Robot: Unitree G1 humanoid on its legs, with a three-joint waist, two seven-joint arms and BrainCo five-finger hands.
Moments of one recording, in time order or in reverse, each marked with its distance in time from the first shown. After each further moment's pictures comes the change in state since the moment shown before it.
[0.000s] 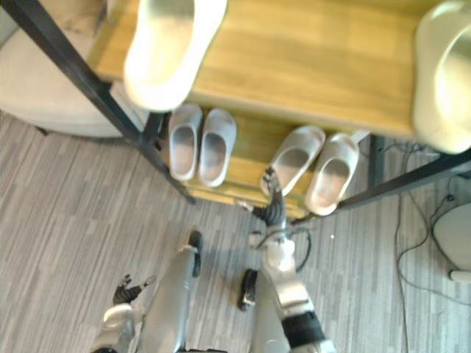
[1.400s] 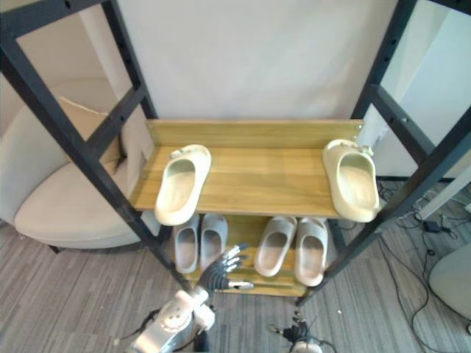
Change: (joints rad) left arm 0.018 0.054 -0.825 -0.772 -0.204 -0.084 -0.214; right arm 0.068 -0.016 -0.271 0.866 -0.028 0.025 0.124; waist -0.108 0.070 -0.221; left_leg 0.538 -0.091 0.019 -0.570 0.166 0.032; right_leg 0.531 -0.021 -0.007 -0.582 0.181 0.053
